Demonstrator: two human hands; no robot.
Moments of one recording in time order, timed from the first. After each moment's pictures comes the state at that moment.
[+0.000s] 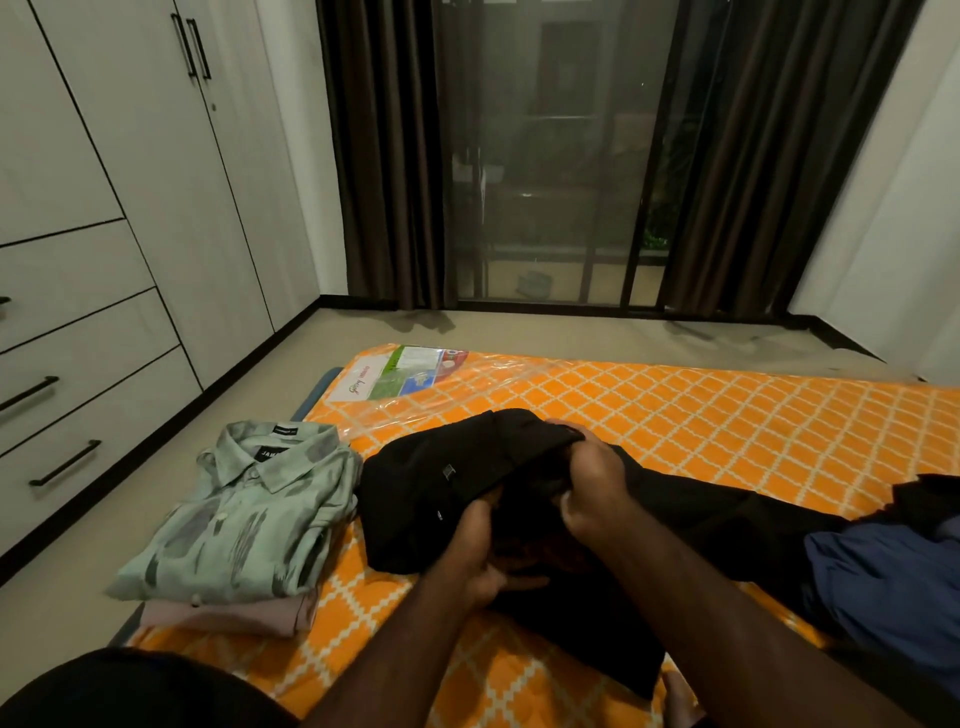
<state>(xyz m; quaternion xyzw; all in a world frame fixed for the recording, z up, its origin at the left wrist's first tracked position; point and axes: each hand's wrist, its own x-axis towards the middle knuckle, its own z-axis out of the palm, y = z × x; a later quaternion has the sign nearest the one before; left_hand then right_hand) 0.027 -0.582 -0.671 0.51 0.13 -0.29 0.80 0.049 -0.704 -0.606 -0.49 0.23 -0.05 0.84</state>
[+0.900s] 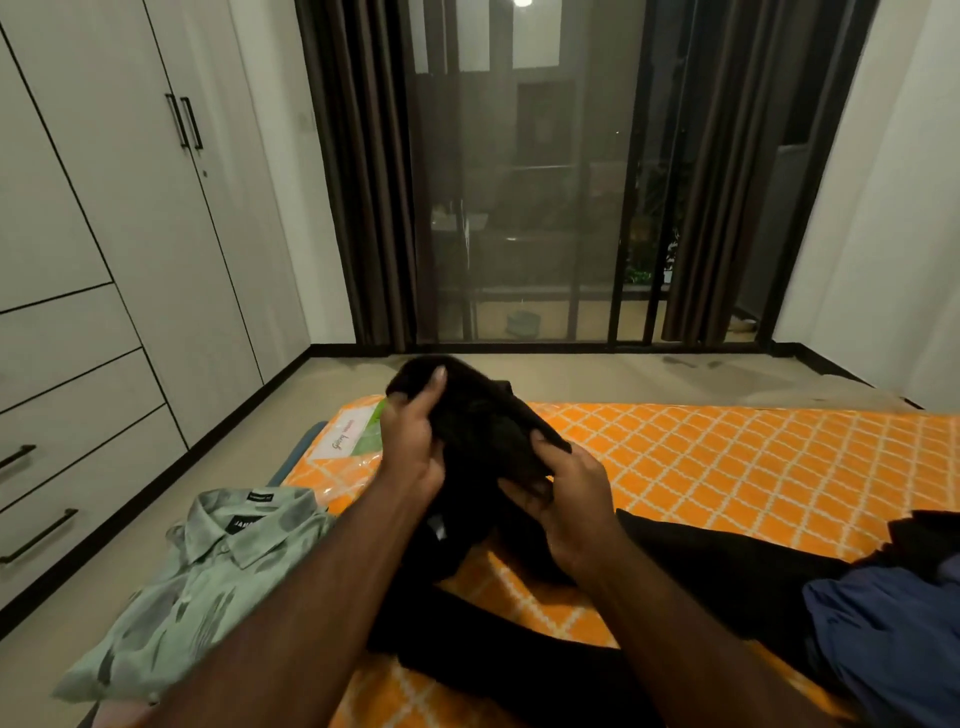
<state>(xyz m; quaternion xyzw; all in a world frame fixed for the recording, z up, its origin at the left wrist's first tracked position) 0.113 -0.569 -0.531 0.42 0.02 0.04 0.91 0.048 -0.711 -0.560 -0.46 0.11 -0.04 0.88</state>
